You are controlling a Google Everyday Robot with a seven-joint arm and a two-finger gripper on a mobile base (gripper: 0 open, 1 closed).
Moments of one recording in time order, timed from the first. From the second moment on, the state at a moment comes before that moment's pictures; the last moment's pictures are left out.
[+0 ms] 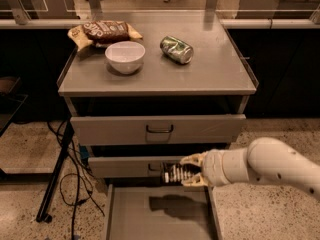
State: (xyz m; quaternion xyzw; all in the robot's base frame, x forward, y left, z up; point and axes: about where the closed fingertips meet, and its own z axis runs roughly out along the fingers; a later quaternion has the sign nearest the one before) arm 0.470 -0.092 0.628 -0.71 0.58 0.08 0.38
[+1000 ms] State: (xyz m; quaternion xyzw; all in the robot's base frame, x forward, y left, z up) arm 0.525 -0.108 0.731 -0.73 0.55 0.03 0.40
